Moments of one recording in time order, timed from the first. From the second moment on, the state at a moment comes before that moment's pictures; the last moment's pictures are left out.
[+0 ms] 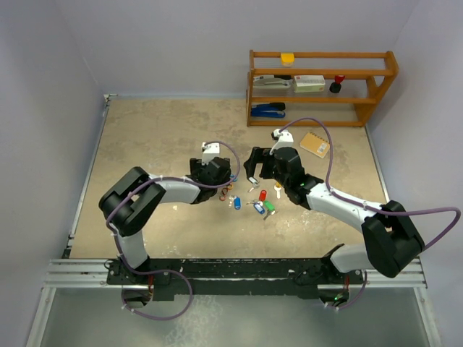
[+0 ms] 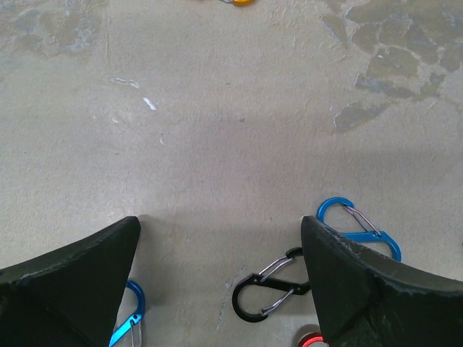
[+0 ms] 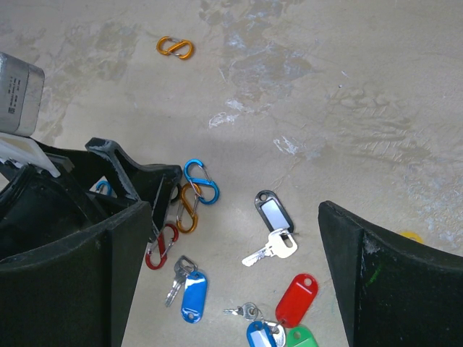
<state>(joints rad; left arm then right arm) -0.73 1.82 0.86 0.18 -0.58 -0.52 0.61 1.37 0.73 0.20 0.17 0.46</state>
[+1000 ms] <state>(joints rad) -0.75 1.73 0.83 0.05 -0.59 -0.56 0.61 1.37 0.73 0.20 0.17 0.46</state>
